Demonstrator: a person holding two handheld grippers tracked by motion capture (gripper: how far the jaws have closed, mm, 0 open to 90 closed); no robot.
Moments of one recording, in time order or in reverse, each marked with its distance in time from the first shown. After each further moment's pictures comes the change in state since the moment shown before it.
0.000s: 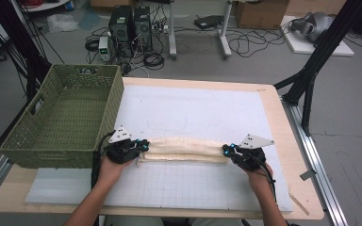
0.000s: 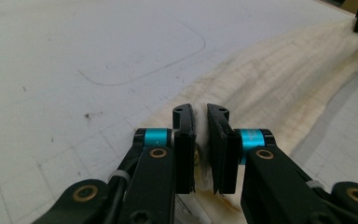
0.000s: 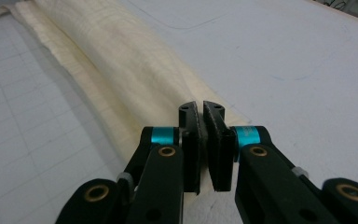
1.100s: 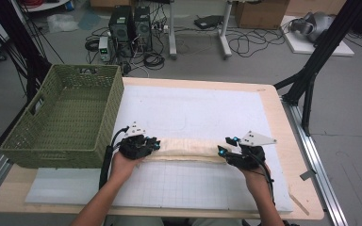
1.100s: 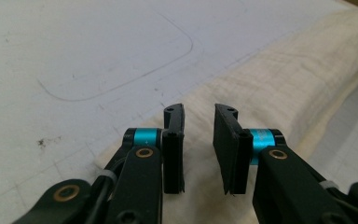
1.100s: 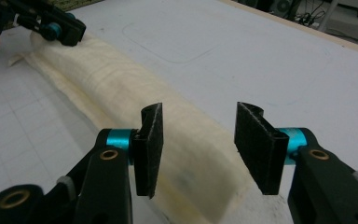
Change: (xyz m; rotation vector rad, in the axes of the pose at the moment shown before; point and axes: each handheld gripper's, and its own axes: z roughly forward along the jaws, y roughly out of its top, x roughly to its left) left arm -0.015 0.018 0.031 0.075 0.001 -0.001; right arm 0.016 0.025 -0.009 -0.062 -0.047 0.064
